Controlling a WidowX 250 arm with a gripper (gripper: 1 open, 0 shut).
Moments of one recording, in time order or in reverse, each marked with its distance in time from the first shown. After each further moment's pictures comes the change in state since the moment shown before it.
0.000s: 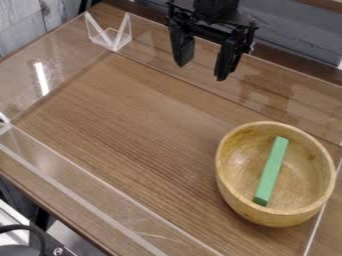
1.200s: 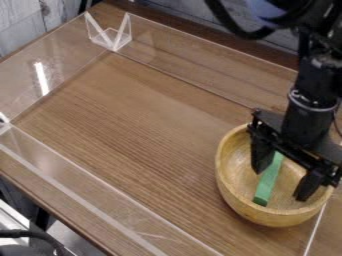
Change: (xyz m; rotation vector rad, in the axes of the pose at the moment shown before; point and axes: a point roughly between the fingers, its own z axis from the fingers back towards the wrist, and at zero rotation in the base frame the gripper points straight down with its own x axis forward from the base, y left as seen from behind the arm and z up) arm -0.033 -0.127 -0.075 -0.012 -0.016 -0.233
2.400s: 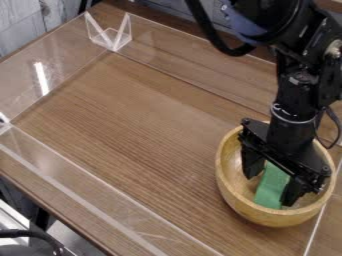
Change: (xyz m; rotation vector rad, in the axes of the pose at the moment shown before) arm 0.004 0.016 -0.018 -0.026 -0.031 -0.024
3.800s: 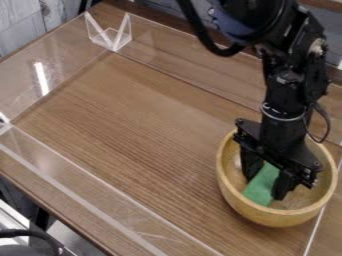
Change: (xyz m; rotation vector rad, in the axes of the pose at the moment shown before) arm 0.004 0.007 -0.006 -0.038 -0.020 0.003
